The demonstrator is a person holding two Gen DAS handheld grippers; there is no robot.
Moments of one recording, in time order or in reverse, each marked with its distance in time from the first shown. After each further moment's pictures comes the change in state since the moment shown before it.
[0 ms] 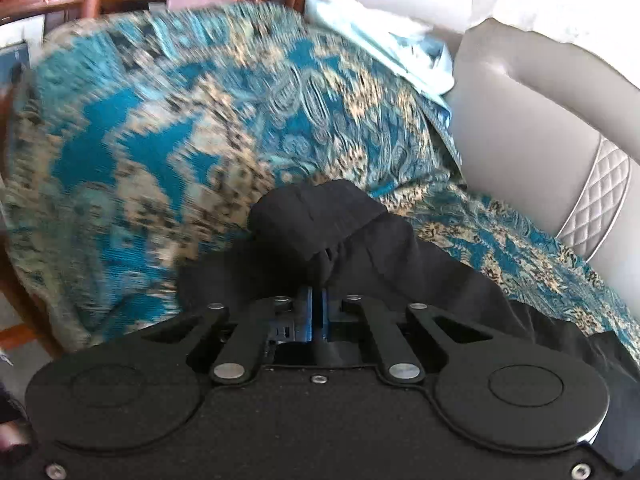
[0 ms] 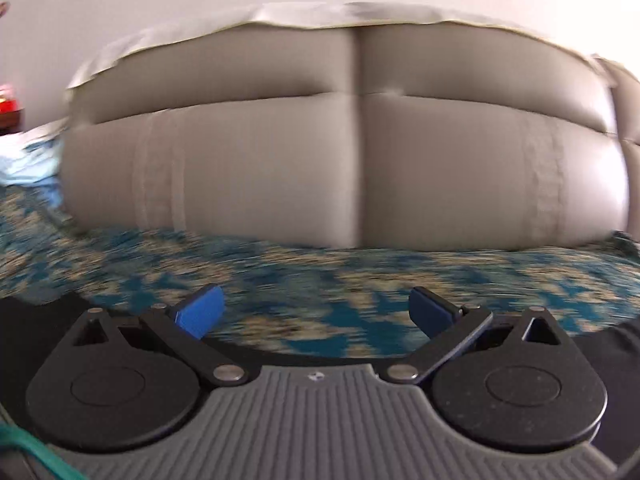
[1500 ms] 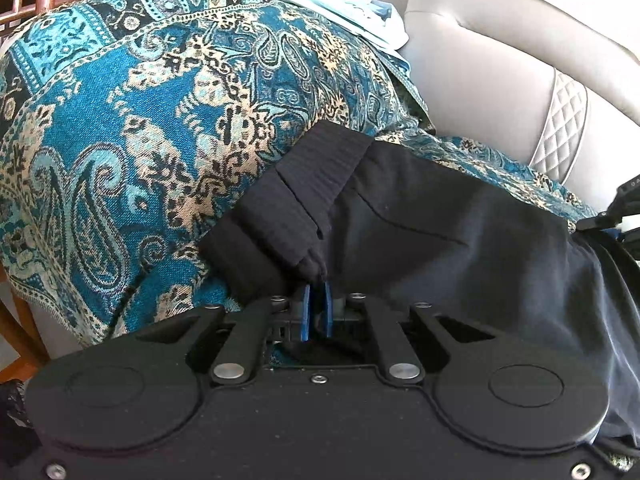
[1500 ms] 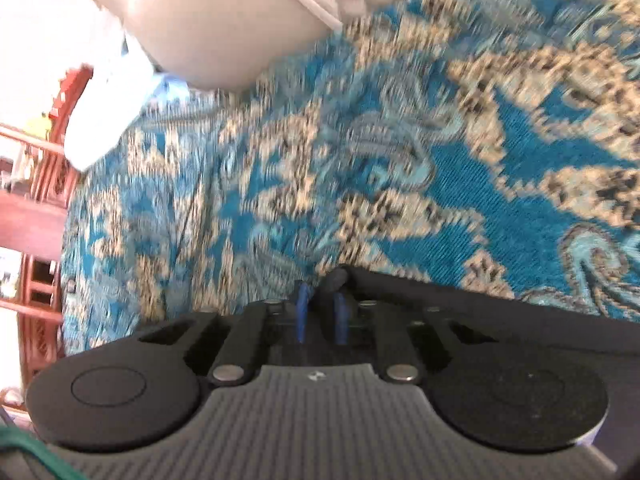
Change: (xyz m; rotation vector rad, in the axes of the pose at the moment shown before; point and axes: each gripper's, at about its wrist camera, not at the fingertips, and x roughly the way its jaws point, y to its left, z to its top) left arm 0.004 0.036 -0.028 0.151 0.069 -0.136; right arm 0.178 0.149 0.033 0.483 0.806 0.597
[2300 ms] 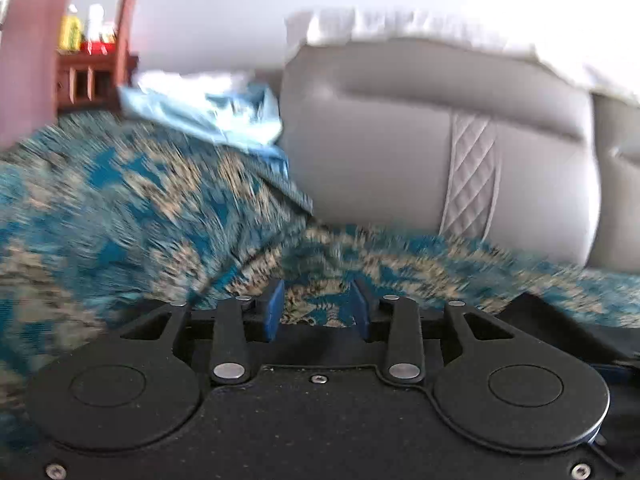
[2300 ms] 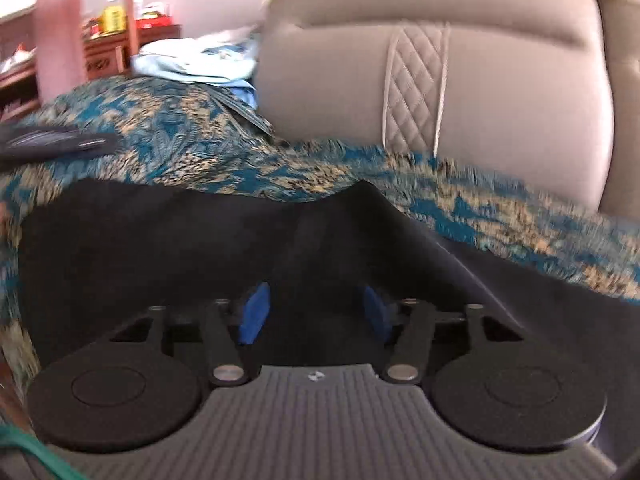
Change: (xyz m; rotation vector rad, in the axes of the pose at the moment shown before) left arm 0.031 -0.104 0.076 0.233 -0.188 -0.160; right arm -0.044 0.035 -0.186 -0.745 -0.462 -0.330
